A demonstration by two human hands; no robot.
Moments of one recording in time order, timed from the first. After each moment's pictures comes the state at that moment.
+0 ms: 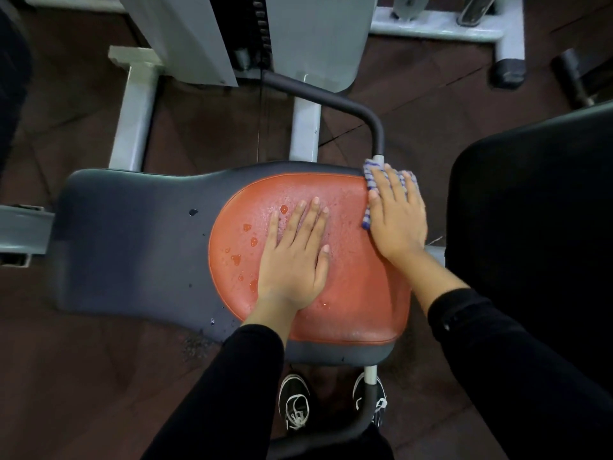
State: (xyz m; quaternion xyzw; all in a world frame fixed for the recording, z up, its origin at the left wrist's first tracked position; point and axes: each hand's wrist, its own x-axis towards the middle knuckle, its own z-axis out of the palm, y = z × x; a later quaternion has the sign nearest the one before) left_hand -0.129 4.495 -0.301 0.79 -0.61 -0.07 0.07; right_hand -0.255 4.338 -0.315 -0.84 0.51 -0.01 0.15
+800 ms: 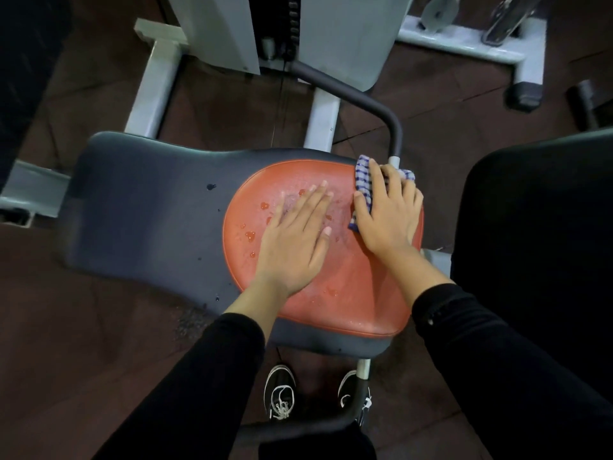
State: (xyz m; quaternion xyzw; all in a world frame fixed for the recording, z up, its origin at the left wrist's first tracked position) left_hand -0.114 4.505 -0.285 0.79 -0.58 -0.09 0.16; right_hand -0.225 4.367 -0.303 -0.87 0.48 -0.07 0.09
